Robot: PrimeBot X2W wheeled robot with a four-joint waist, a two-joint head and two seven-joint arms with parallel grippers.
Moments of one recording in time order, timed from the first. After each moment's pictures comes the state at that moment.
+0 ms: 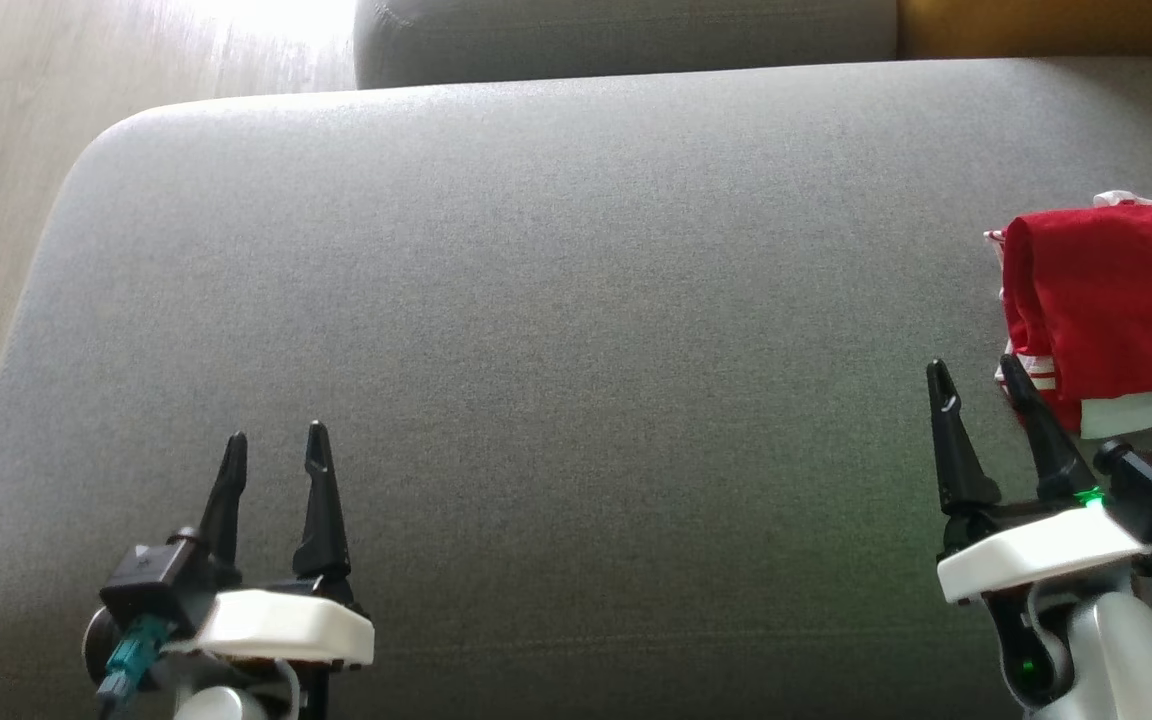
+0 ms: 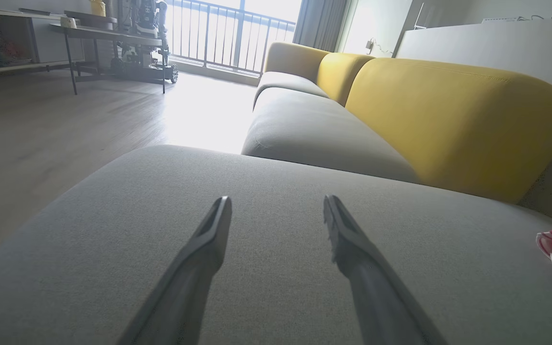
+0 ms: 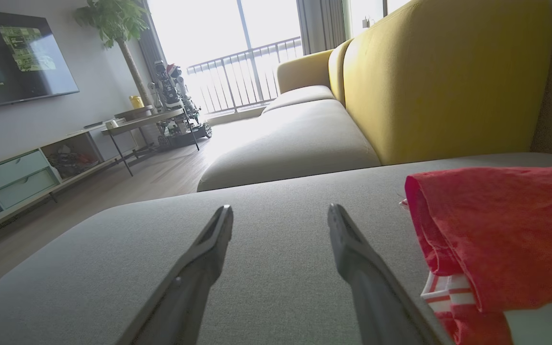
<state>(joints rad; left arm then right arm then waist) 0.06 0.05 -0.16 0.07 -0.27 0.10 -0.26 -0.11 -0.05 -0.10 0.25 0.25 0.13 -0.25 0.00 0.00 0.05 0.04</state>
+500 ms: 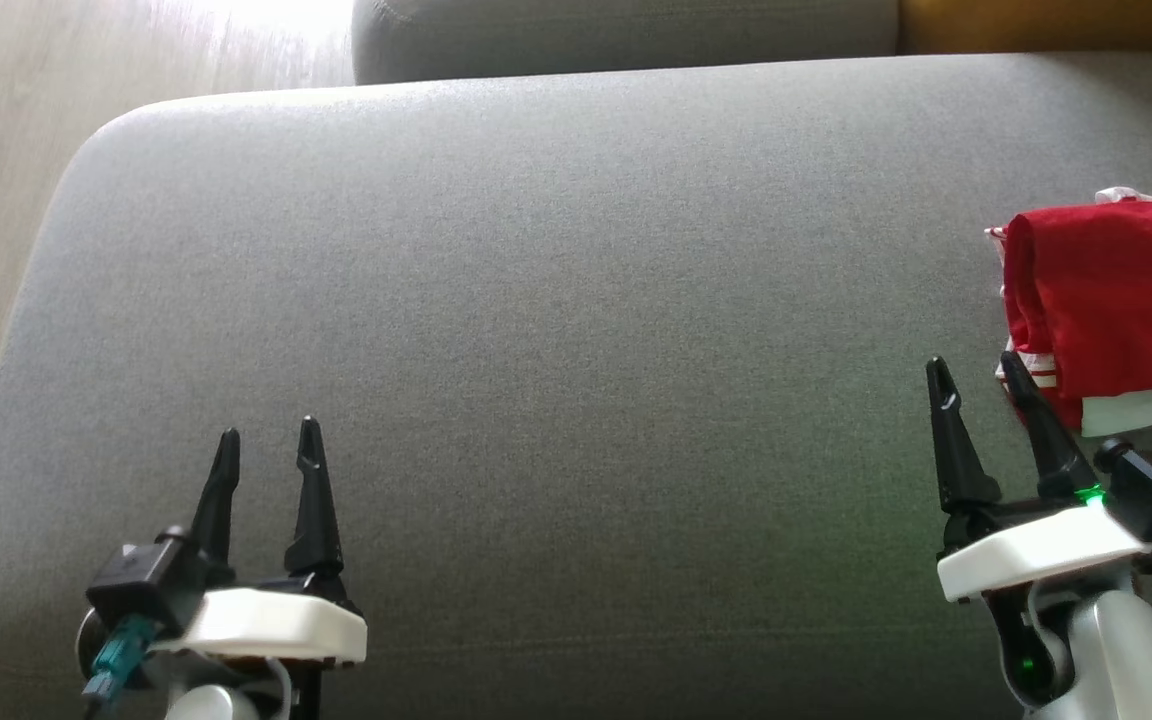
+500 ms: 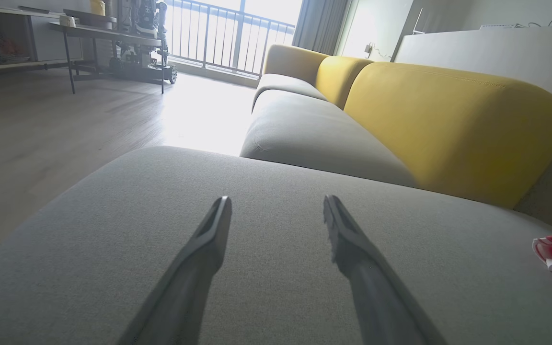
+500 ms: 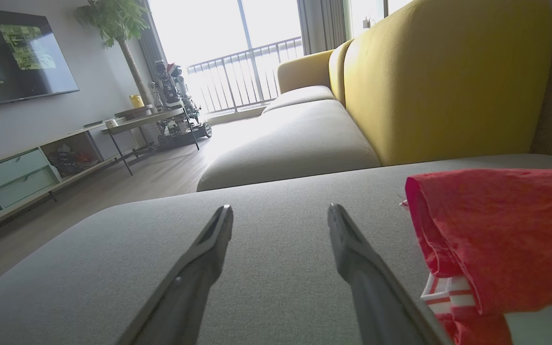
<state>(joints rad) 0.06 0.05 -0.15 0.05 -0.29 0.08 -0.26 -0.11 -0.05 -0.10 0.24 0.25 0.13 -0.25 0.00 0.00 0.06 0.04</state>
